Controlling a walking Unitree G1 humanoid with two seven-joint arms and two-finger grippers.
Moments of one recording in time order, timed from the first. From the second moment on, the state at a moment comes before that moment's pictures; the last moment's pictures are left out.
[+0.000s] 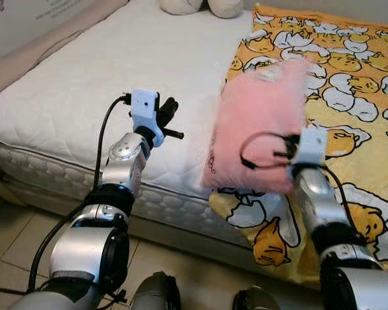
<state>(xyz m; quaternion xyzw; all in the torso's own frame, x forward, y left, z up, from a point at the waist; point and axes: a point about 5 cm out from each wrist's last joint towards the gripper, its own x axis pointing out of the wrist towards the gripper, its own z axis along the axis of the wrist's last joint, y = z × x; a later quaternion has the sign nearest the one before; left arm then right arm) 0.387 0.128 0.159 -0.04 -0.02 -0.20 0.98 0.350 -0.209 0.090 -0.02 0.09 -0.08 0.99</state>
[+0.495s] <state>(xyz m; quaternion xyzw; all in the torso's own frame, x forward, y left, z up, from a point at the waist) 0.383 0.113 0.134 -0.06 0.04 -0.20 0.98 0.354 -0.233 0.100 -0.02 0.08 -0.10 0.99</state>
